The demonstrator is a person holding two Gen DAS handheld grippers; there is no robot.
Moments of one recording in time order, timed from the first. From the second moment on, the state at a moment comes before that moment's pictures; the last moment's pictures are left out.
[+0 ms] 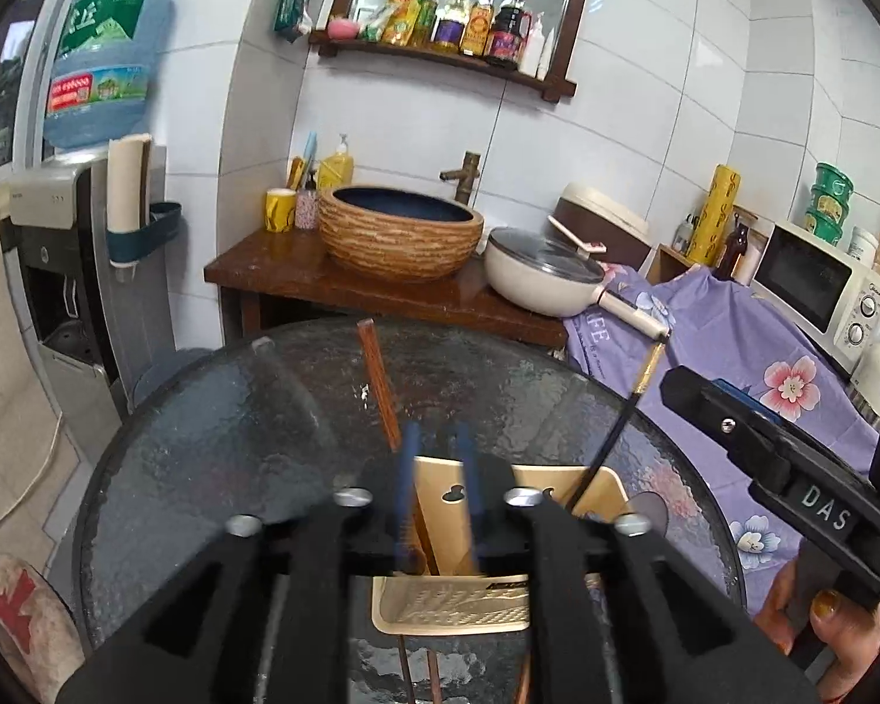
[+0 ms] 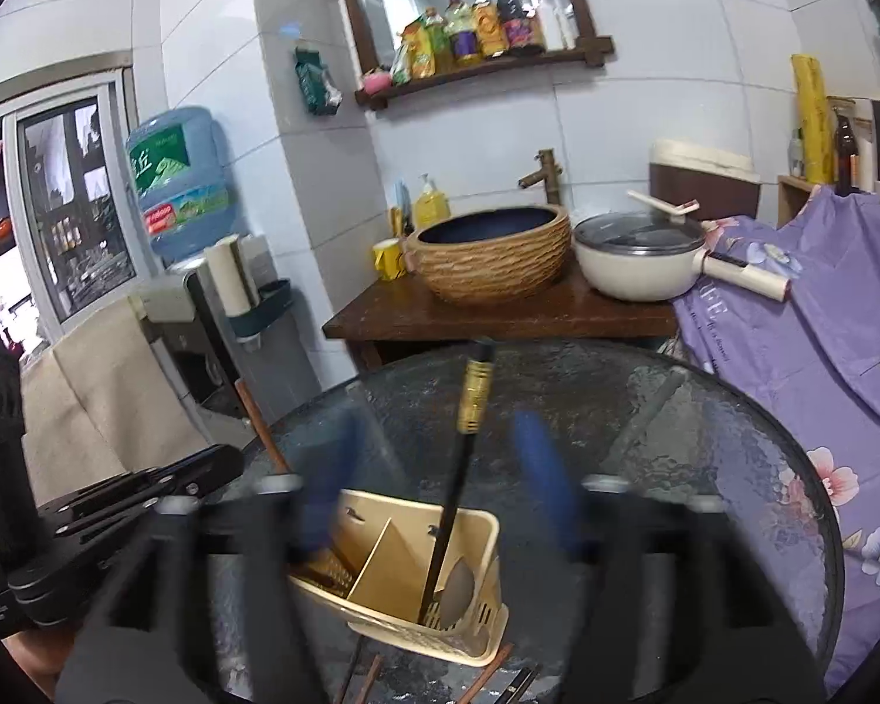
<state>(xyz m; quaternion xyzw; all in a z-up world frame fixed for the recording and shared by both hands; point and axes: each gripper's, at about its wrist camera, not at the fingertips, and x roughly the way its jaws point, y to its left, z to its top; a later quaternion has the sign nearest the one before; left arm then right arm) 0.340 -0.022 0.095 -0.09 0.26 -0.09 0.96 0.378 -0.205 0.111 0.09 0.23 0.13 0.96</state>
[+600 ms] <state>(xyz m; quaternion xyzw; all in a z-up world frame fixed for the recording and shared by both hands) 0.245 0.000 0.067 -0.08 0.21 -0.06 0.97 0.264 -0.212 0.092 0.02 0.16 0.10 0.98</state>
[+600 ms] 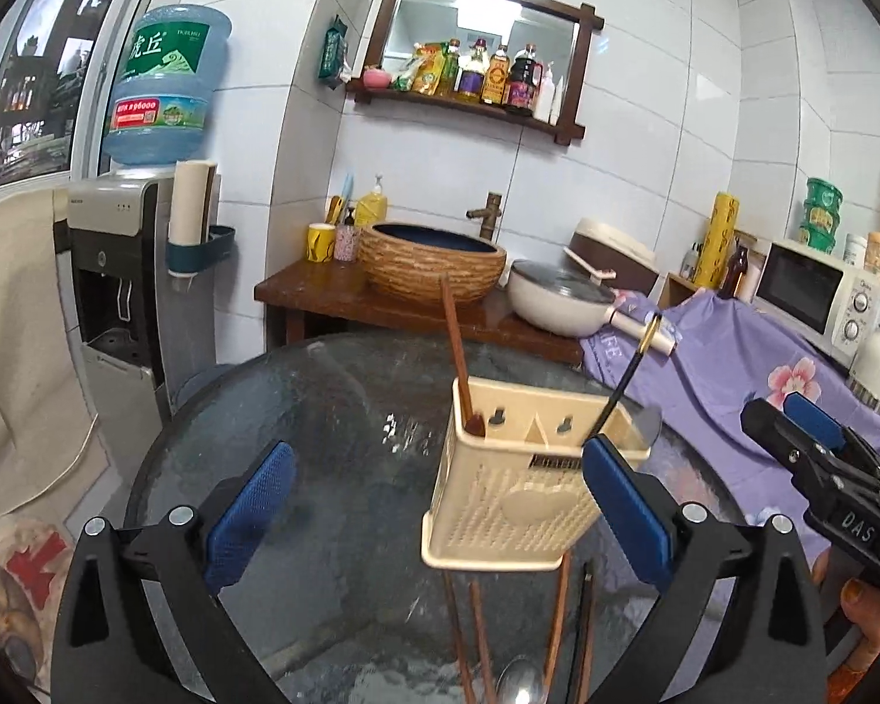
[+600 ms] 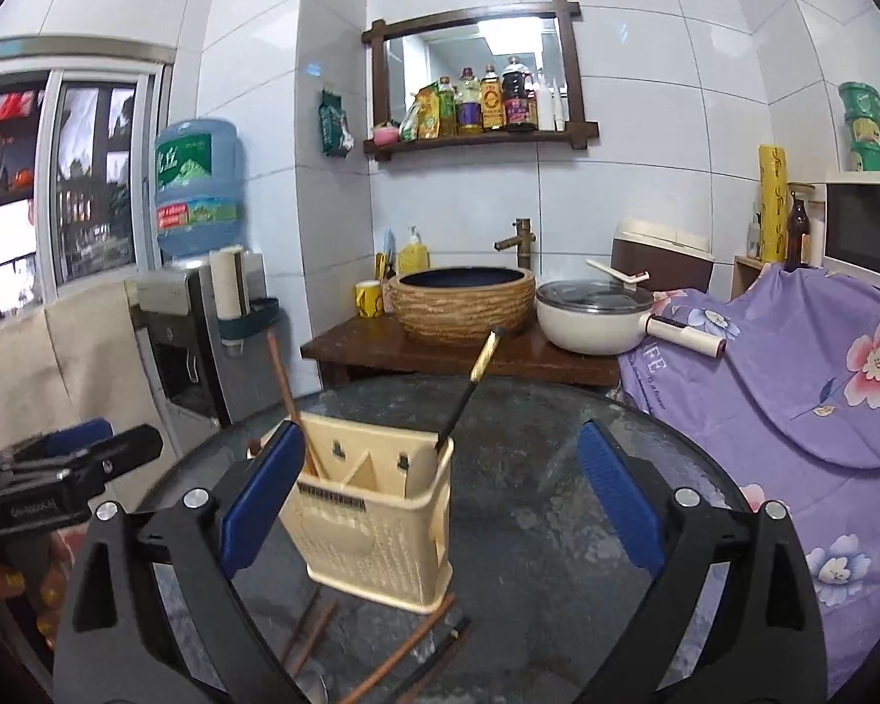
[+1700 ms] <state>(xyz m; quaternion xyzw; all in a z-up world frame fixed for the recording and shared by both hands) 0.240 -0.016 -0.079 -0.05 0.41 -0.06 0.91 0.257 -0.182 -0.083 -0.04 0.41 0.06 0.91</state>
